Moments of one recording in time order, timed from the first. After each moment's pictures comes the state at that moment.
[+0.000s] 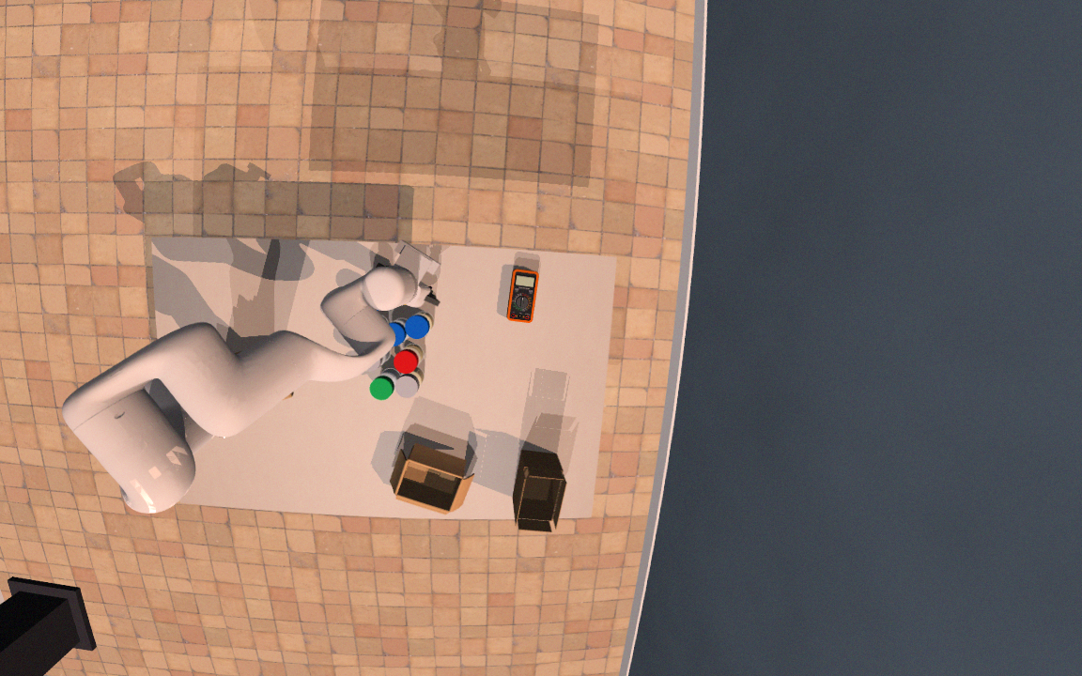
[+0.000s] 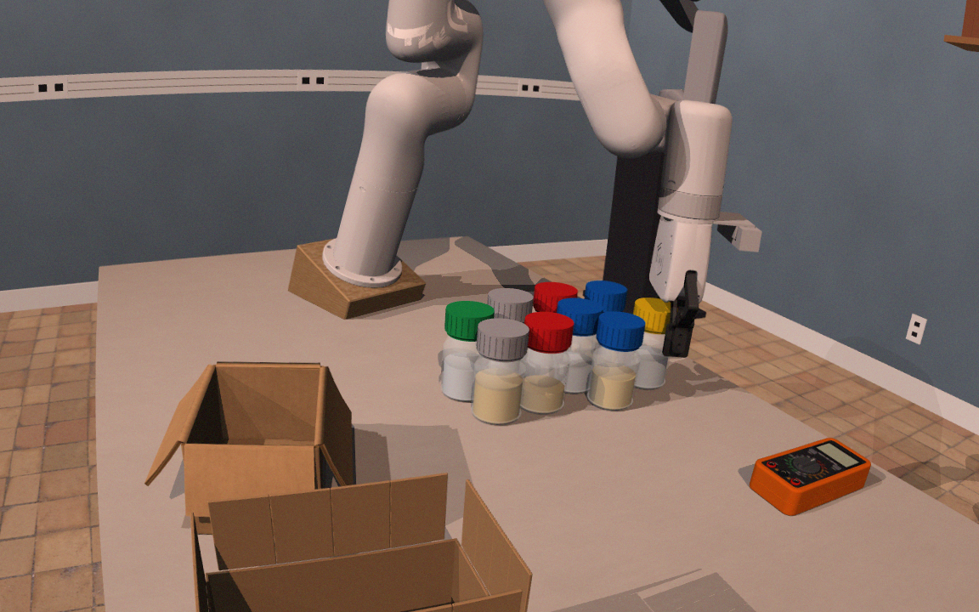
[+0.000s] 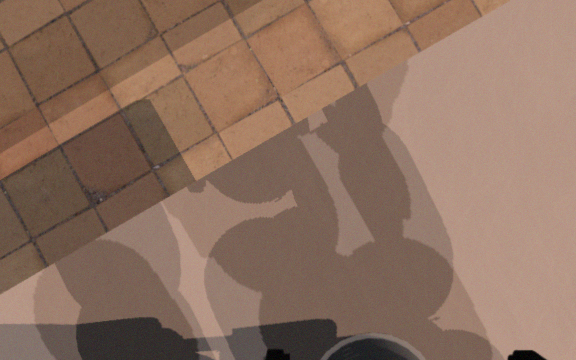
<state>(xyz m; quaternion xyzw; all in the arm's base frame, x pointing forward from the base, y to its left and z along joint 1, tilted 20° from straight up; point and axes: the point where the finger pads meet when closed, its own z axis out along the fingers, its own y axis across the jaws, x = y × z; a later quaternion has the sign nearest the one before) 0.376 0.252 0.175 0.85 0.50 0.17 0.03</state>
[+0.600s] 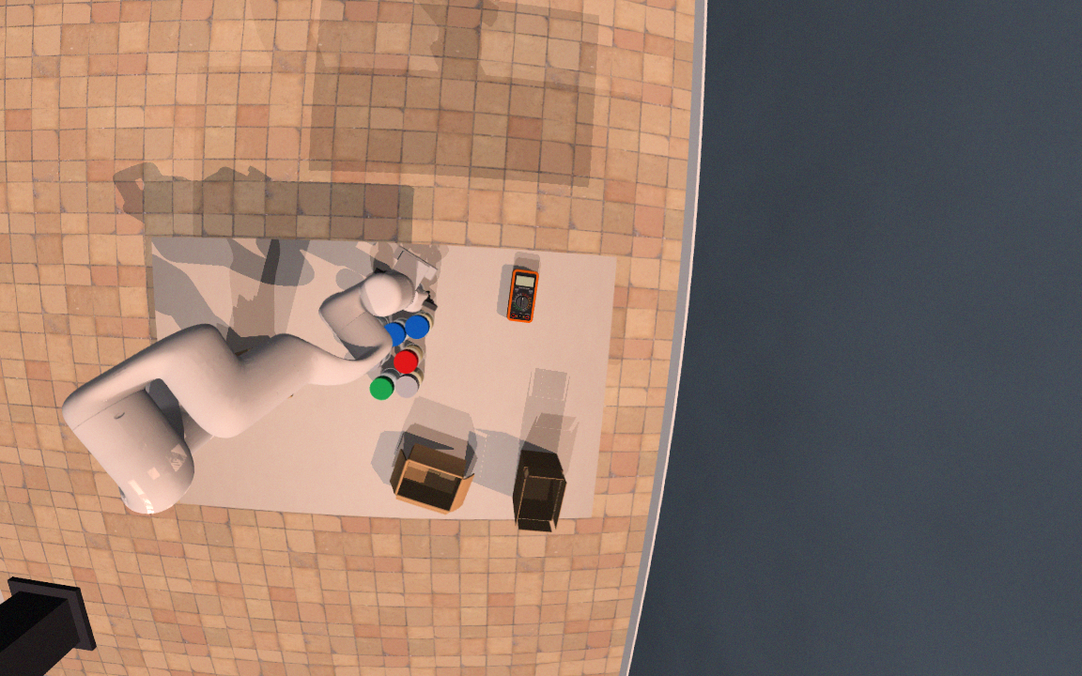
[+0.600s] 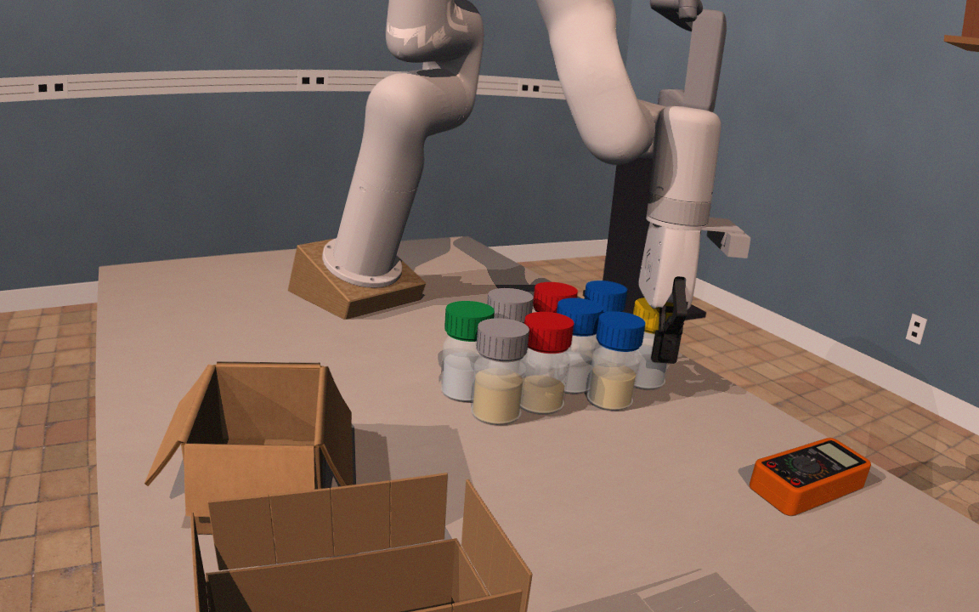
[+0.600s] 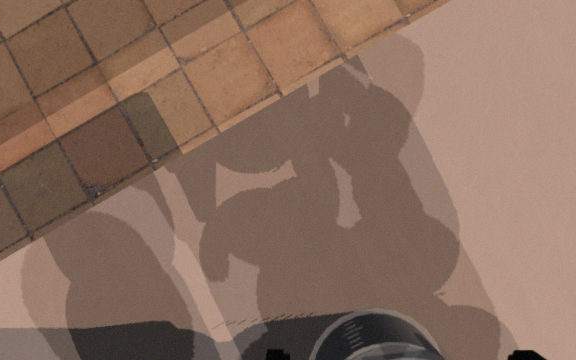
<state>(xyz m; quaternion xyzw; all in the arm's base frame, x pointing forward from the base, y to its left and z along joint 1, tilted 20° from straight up) 0.374 0.242 0.163 0.85 0.50 0.17 0.03</state>
